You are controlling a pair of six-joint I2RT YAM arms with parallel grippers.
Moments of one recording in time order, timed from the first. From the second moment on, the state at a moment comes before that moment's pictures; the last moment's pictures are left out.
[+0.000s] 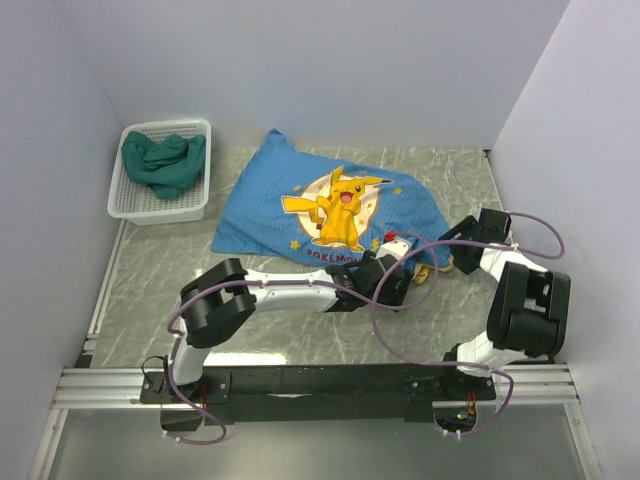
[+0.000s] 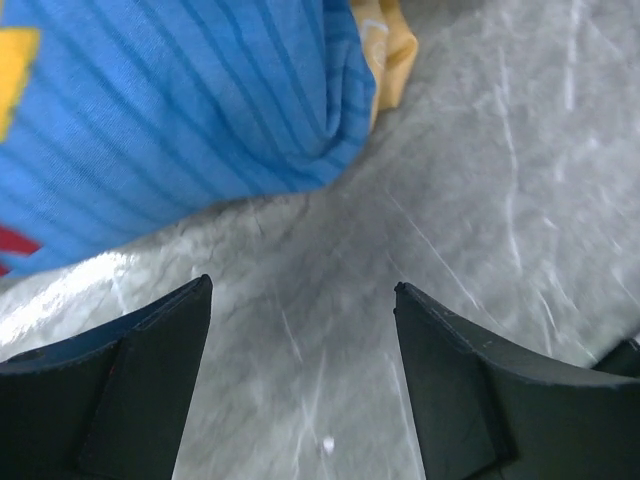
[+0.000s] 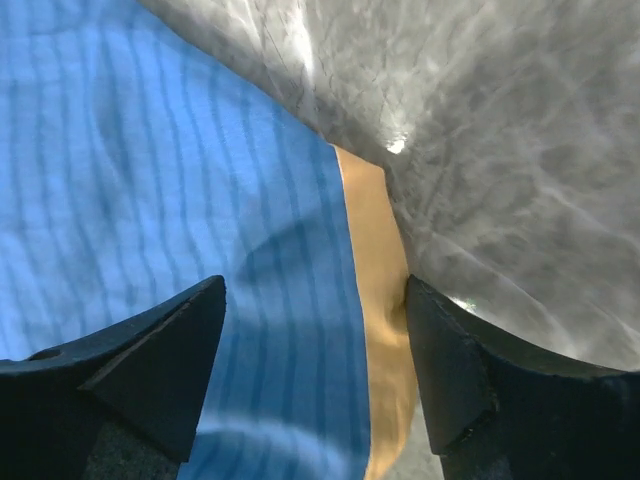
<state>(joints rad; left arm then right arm) -1.21 1.96 1.39 -0.14 -0.30 -0.54 -0.28 1.49 0.72 -0.11 -0.10 0.69</state>
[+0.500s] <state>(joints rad) -1.22 2.22 1.62 -0.01 -0.50 -0.59 -0.28 1.61 0.81 -0.07 -0.17 0.74</state>
